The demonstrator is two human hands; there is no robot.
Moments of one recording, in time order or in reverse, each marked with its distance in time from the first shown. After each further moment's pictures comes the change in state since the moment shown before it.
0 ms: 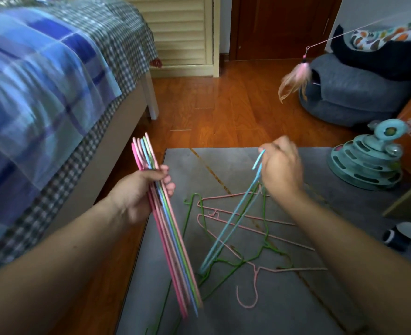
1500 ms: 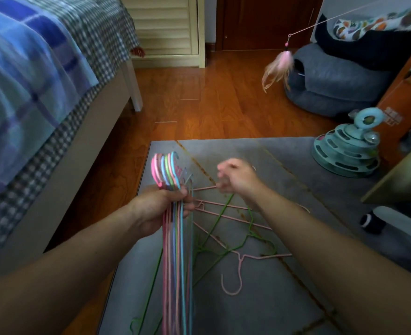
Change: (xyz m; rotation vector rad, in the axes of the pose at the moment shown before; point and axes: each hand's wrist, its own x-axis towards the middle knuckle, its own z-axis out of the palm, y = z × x) left_hand -0.003 -0.063 0.043 0.254 -0.103 -0.088; right_hand -0.033 -0.021 0.011 0.852 -0.709 0.596
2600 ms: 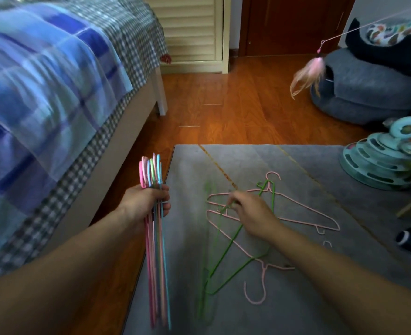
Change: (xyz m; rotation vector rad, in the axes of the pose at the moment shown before) left_hand -0.010 0.010 -0.088 0.093 0.538 0.054; right_hand -0.011 0.052 0.031 -0.753 -0.079 -0.449
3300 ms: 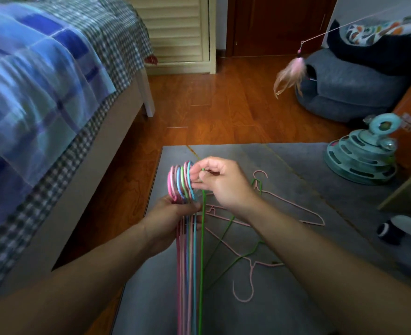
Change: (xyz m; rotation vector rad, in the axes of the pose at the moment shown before) left_hand -0.041 -0.023 0.069 -0.064 -0.468 0.070; right_hand 0.012 -0.092 -0.052 0.925 0.084 0.077
